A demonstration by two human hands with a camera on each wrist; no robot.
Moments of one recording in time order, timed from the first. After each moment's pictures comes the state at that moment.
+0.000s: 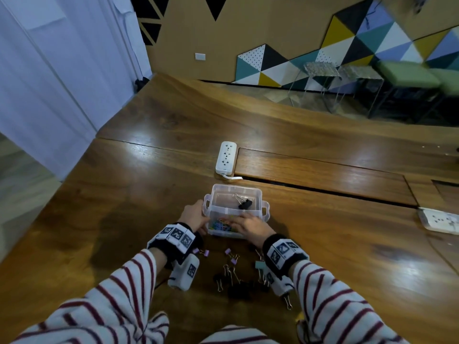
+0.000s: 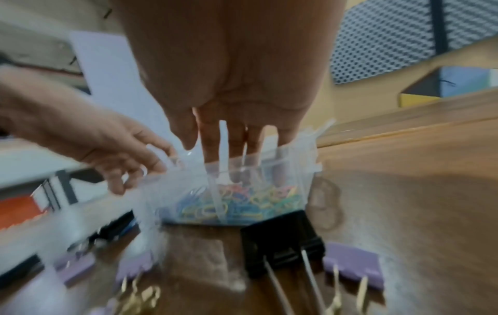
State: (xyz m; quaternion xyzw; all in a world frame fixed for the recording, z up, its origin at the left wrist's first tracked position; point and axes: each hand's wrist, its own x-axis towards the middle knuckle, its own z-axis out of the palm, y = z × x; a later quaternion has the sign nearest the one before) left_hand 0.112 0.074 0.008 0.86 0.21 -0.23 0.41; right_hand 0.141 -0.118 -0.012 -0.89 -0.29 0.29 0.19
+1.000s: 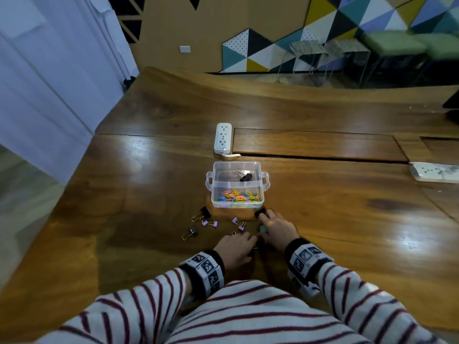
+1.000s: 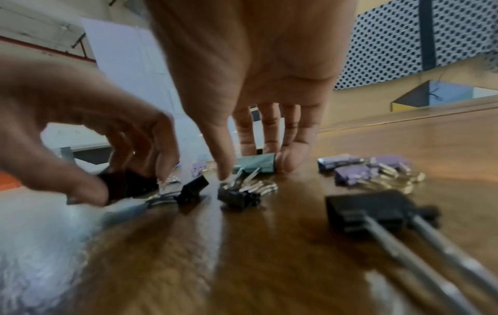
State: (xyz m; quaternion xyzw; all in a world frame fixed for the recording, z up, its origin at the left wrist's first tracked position) left_hand -0.005 -0.015 -0.007 0.94 -0.24 -0.24 0.05; right_hand 0.048 -0.164 -0.028 -0.96 -0.20 0.17 0.07
